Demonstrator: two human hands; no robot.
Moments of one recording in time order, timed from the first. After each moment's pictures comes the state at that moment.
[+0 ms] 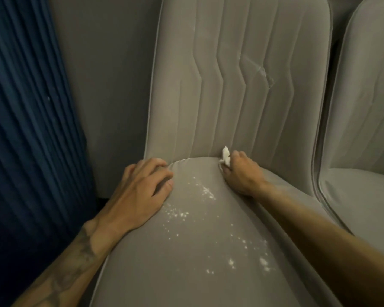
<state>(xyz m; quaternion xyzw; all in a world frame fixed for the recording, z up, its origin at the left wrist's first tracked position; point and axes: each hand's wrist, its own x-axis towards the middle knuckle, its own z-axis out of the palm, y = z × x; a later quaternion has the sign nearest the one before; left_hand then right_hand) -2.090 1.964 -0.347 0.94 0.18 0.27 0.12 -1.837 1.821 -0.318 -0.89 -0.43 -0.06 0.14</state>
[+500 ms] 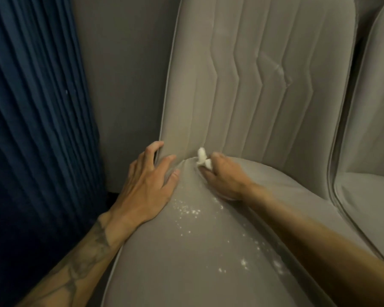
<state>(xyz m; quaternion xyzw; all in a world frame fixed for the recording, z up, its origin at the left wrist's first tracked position) -2.093 1.963 -0.349 0.91 0.26 0.30 0.14 -1.892 1.853 -0.323 -0.81 -0.56 -0.03 0.19</state>
